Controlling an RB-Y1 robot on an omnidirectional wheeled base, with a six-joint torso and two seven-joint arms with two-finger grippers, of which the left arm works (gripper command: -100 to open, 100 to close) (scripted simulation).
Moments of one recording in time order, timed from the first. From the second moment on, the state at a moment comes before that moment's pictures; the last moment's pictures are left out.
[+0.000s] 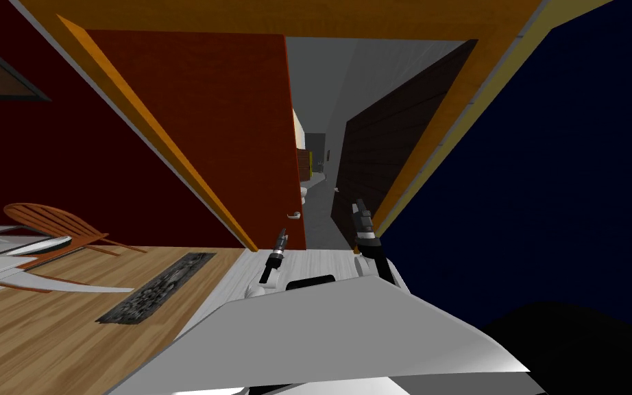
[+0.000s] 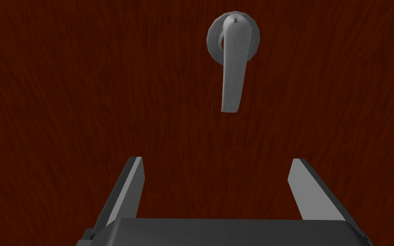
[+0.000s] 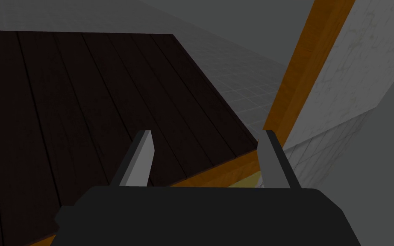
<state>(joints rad) -0.10 0.08 -0.08 -0.76 -0.02 -0.78 0.10</state>
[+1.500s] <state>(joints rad) -0.15 0.07 -0.06 -0.64 -0.01 -0.80 0.09</state>
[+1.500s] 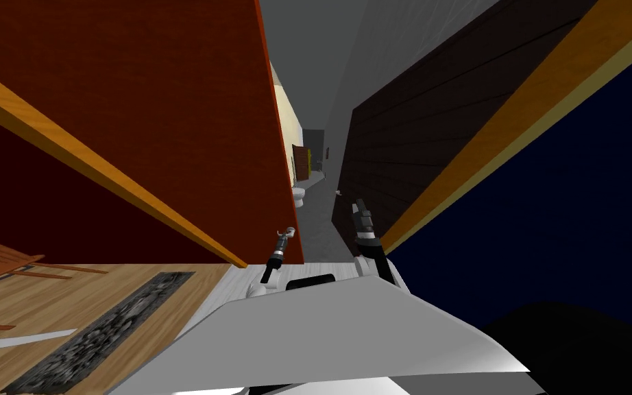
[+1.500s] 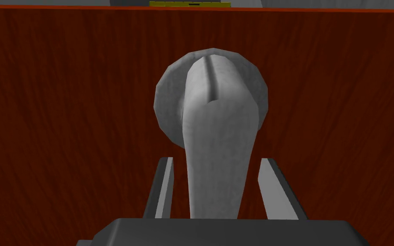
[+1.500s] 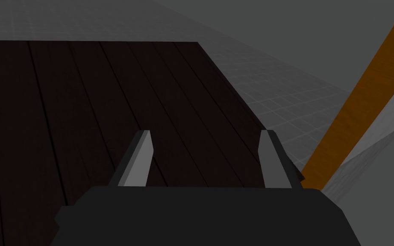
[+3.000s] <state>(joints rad) -0.14 0.08 0.01 -0.65 0.02 -0.78 0.06</state>
